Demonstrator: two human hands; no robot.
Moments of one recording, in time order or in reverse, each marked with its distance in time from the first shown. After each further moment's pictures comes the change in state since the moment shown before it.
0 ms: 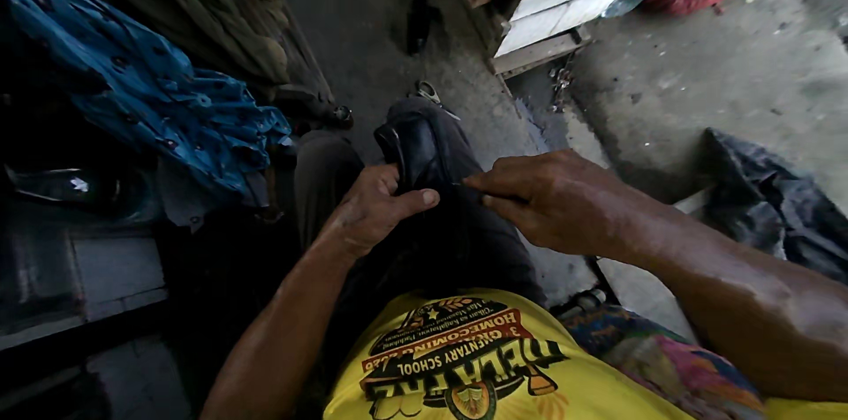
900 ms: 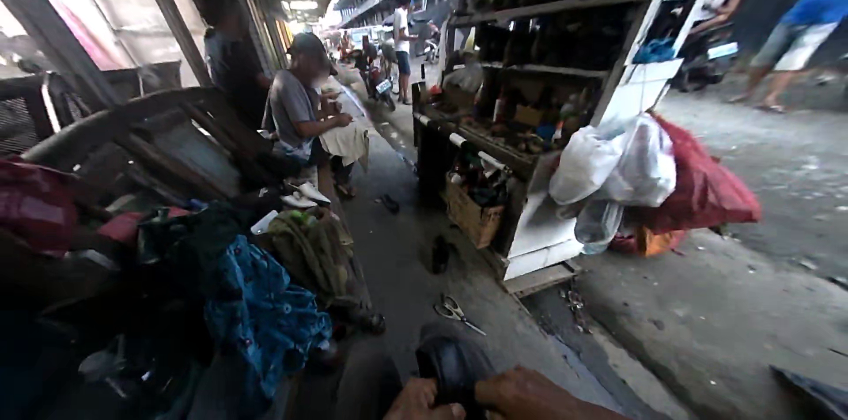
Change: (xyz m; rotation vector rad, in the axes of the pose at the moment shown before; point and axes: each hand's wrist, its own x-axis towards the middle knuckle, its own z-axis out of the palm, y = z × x) left_hand 0.004 0.003 -0.002 0.042 -0.022 0.028; right_hand 0.036 -0.001 0.001 -0.048 -0.222 -0.004
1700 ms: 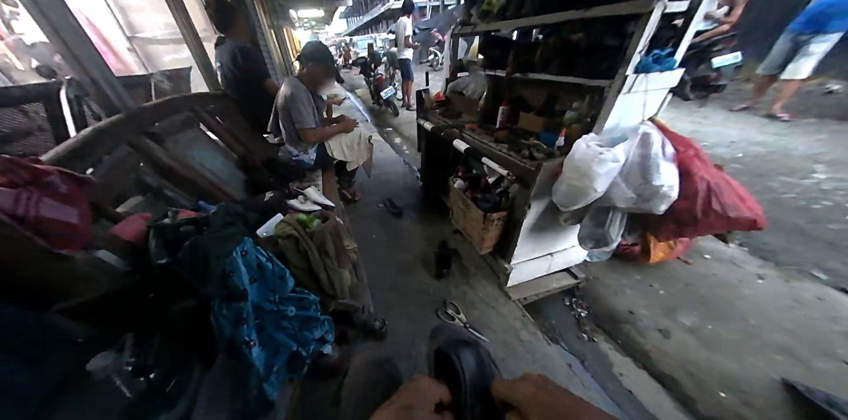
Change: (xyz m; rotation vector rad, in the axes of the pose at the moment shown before) left_hand 0.017 0.022 -0.018 0.856 -0.313 0.034; right_hand -0.012 0.001 -0.006 0.115 -0.109 0.205
